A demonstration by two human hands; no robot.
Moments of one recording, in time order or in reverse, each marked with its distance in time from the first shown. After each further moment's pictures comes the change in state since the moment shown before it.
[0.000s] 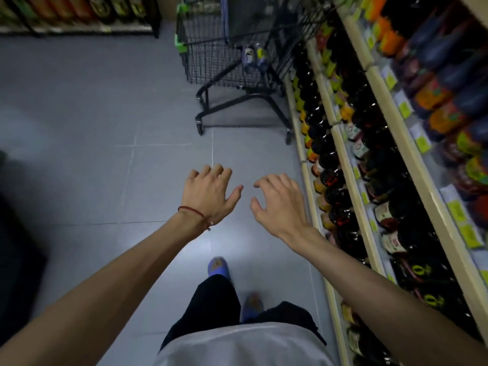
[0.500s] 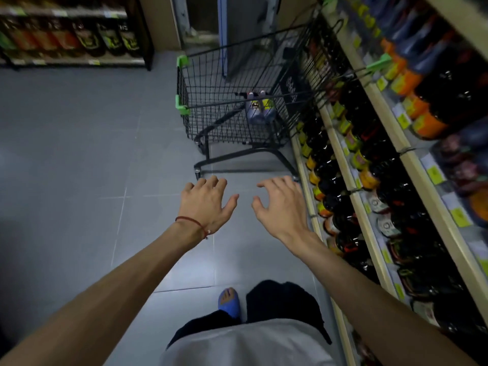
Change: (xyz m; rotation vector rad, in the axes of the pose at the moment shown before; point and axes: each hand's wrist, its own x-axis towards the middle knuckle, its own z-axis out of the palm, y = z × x) left_hand 0.308 -0.164 0.001 -0.036 -0.030 -0.021; right_hand 0.352 0.023 0.048 -0.004 0.039 0.157
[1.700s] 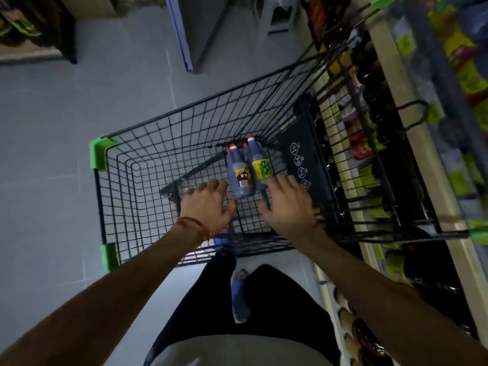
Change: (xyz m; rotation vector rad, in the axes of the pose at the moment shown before) left_hand 0.661 -0.080 0.096 -0.114 -0.351 0.080; right_hand 0.602 0.206 0.171 -0.138 -0.311 0.131
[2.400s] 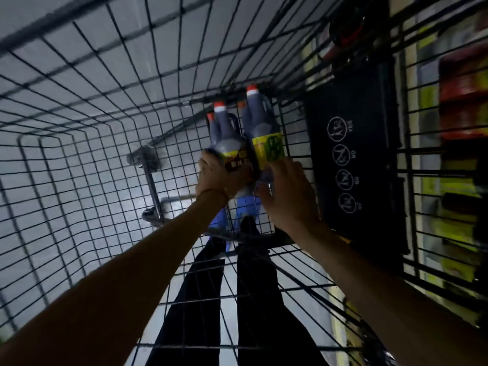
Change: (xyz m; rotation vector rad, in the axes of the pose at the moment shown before) left_hand 0.214 0.015 0.208 -0.769 -0.228 -0.643; right_hand 0.112 0.084 0.196 0.318 -0.255 0.148
